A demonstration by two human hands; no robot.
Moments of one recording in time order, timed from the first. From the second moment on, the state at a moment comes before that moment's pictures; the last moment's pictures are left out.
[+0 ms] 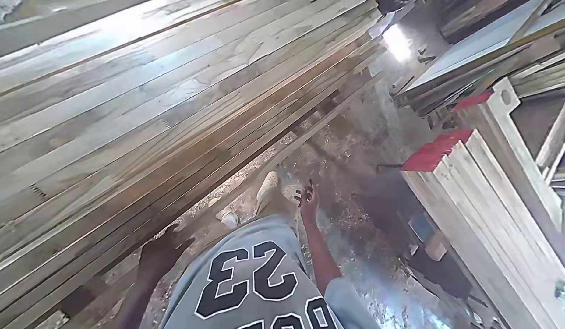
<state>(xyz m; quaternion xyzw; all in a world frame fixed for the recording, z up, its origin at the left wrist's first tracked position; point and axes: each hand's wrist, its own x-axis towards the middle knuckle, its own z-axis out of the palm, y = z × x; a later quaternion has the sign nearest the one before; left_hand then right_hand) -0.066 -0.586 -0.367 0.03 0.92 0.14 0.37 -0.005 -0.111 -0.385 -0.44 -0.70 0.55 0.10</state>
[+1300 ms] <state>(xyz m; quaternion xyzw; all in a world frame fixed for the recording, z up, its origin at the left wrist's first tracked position) -0.273 -0.207 -0.391 -0.09 0.74 0.24 0.62 -0.292 0.375 -0.354 -0.29 -0.93 0.20 -0.12</state>
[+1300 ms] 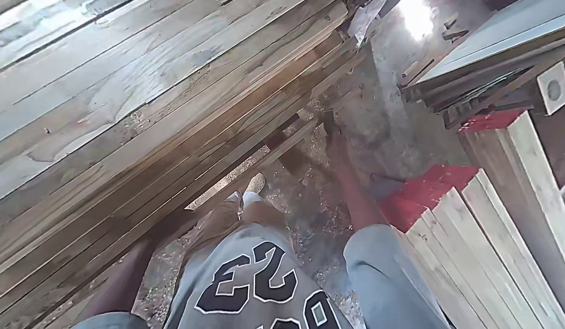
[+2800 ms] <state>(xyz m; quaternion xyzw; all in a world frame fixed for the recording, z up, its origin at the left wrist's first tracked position) -0.243 -0.256 -0.379 0.11 0.81 0.23 0.52 -0.261 0.129 -0.258 -0.27 -0.84 0.19 -0.42</state>
